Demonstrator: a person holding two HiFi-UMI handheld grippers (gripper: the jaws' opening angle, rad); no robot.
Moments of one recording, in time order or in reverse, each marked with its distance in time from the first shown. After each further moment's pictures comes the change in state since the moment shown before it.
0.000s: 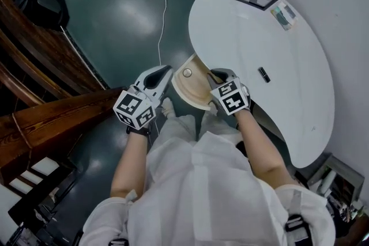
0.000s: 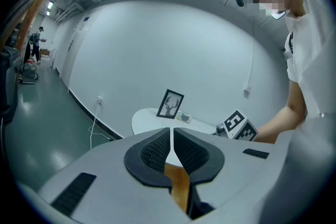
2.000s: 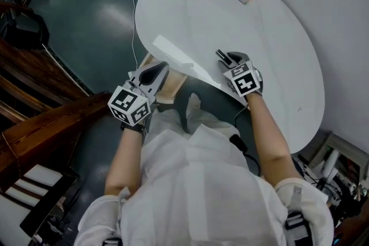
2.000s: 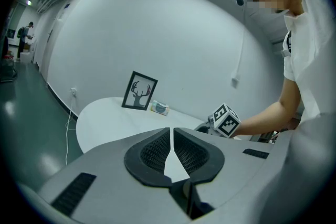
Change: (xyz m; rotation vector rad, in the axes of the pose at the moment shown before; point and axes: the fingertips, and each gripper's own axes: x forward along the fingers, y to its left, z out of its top) left arm 0.125 -0.131 -0.029 0.042 0.094 -0.146; right arm -0.107 -0.172 -0.146 0.085 0.095 -0.160
